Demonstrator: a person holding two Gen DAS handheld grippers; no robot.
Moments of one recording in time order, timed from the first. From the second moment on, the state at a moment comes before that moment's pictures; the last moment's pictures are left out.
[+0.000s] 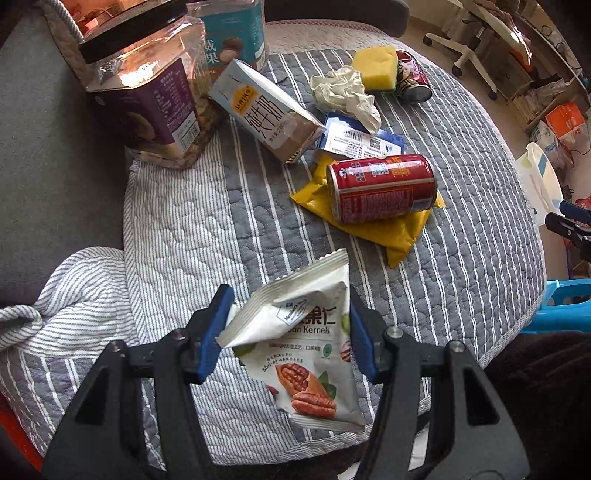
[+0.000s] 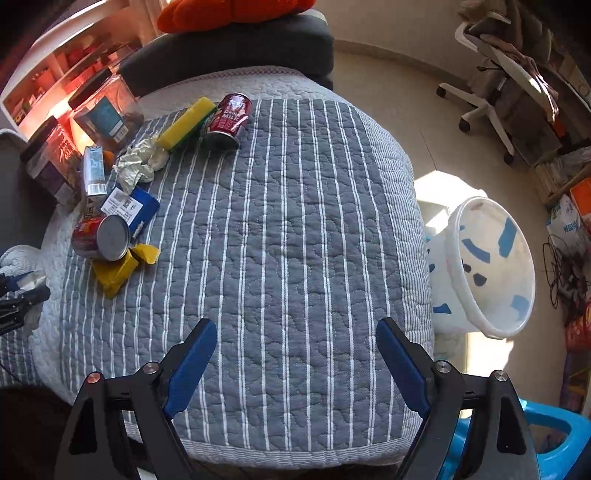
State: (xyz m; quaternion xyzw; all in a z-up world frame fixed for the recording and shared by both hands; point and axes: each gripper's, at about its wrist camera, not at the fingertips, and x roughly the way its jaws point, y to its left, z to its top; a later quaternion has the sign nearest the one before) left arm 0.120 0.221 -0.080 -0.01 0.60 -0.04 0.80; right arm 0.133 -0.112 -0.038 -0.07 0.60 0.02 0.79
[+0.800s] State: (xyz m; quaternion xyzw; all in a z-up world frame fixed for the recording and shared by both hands) left arm 0.101 0.255 -0.050 -0.02 0.59 0.03 0.80; right arm 0.175 0.108 -0.086 -0.08 0.57 0.06 0.82
